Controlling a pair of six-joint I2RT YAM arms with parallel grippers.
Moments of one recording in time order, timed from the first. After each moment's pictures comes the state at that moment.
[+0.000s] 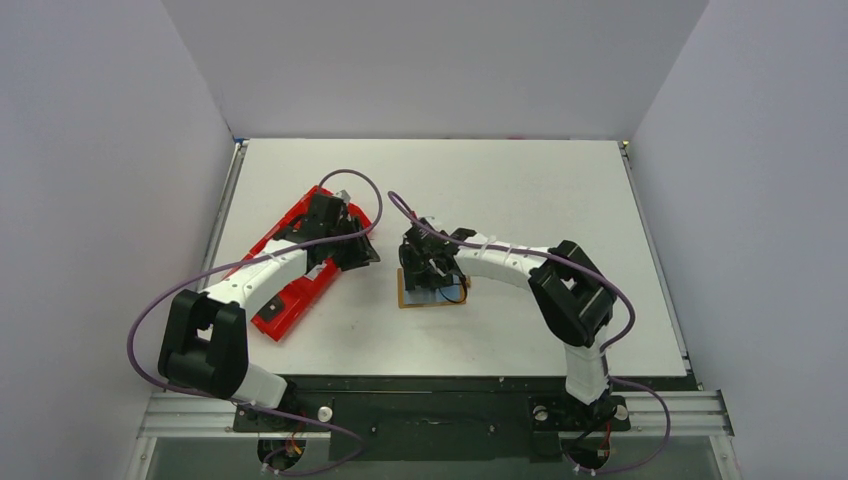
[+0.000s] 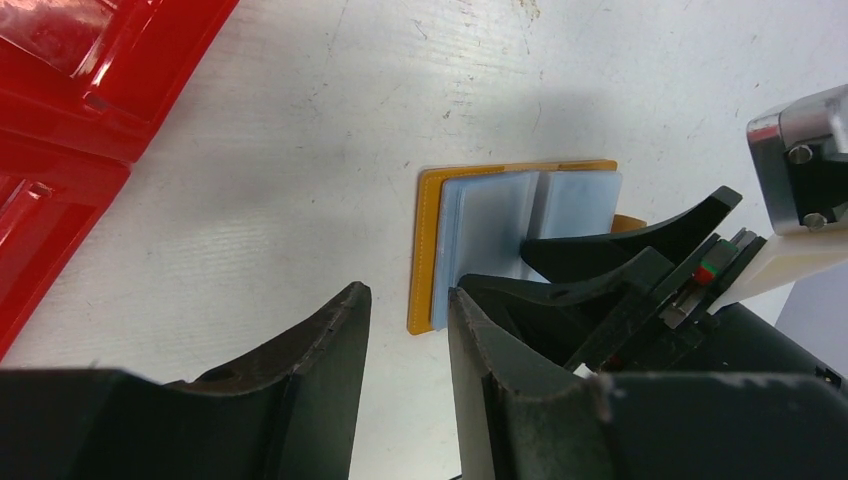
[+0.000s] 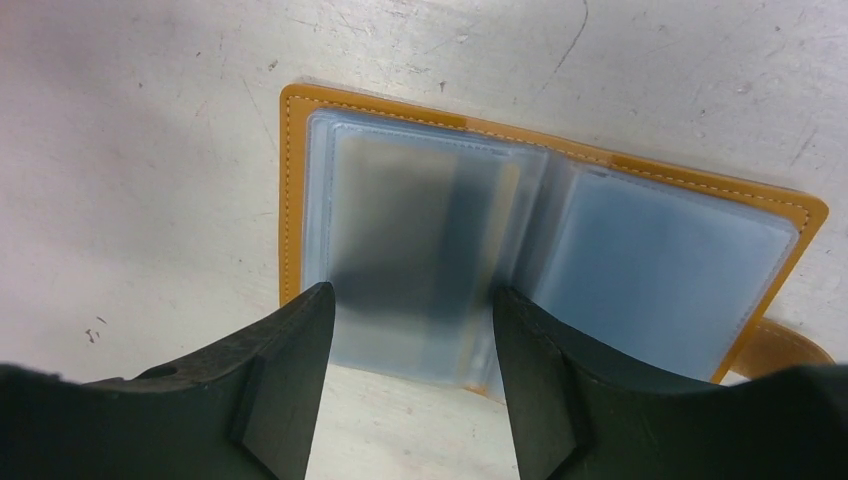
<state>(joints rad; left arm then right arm) -0.35 1.47 0.95 -0.39 0.19 -0.69 0.83 1.94 1.32 -0.50 0.06 0.63</state>
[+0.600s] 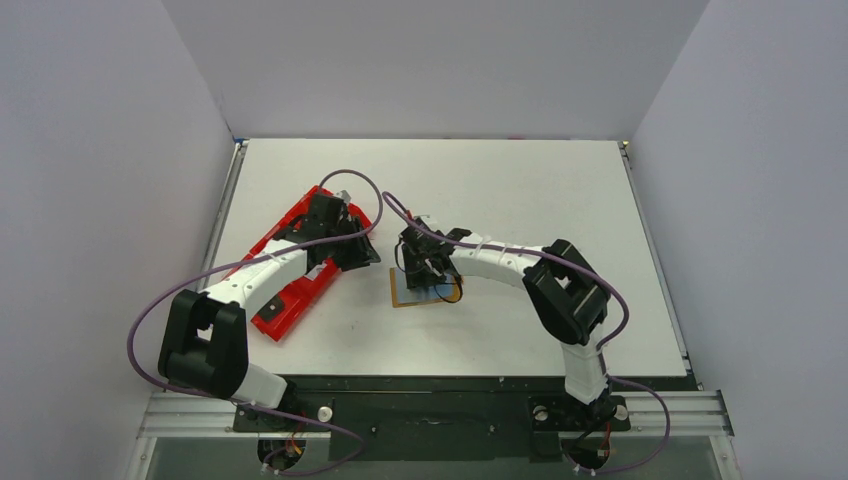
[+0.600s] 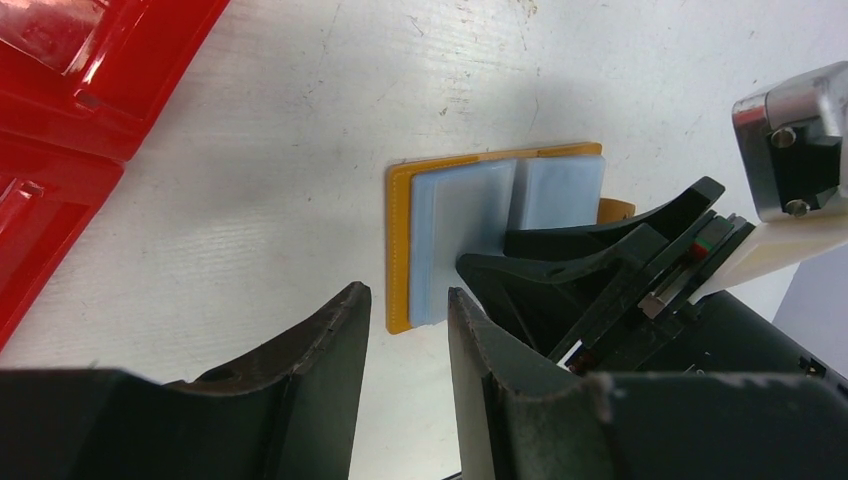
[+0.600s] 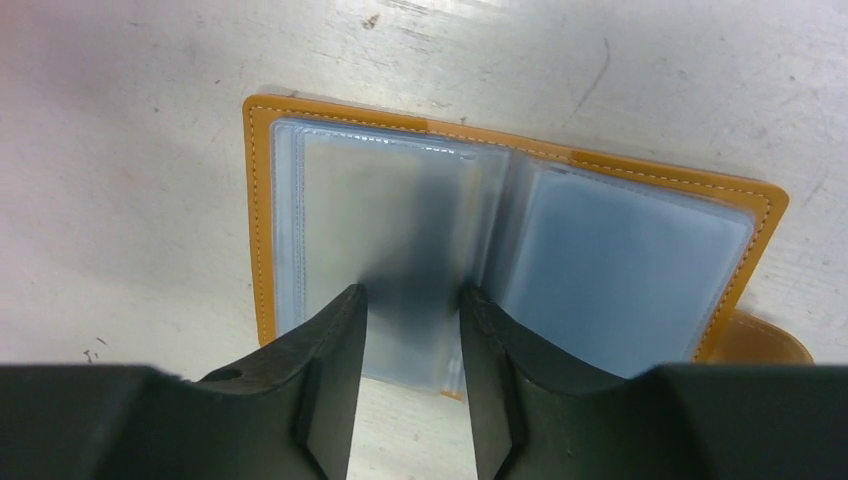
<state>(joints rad) -0.35 1.47 0.95 -0.39 0.20 -0.69 0.85 1.97 1.35 -0.48 0.09 0.61</state>
